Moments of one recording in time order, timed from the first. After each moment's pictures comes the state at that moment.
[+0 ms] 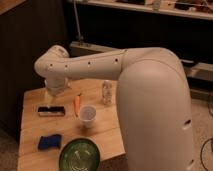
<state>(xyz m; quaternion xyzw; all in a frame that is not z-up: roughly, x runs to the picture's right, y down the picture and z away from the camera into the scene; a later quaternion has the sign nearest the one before) -0.239 0.029 0.720 -0.28 -0.01 0.35 0.89</state>
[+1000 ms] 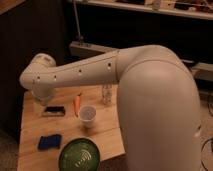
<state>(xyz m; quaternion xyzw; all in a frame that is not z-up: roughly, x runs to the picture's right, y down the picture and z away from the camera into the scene) -0.296 0.068 0.678 -0.26 -0.08 0.20 0.94</state>
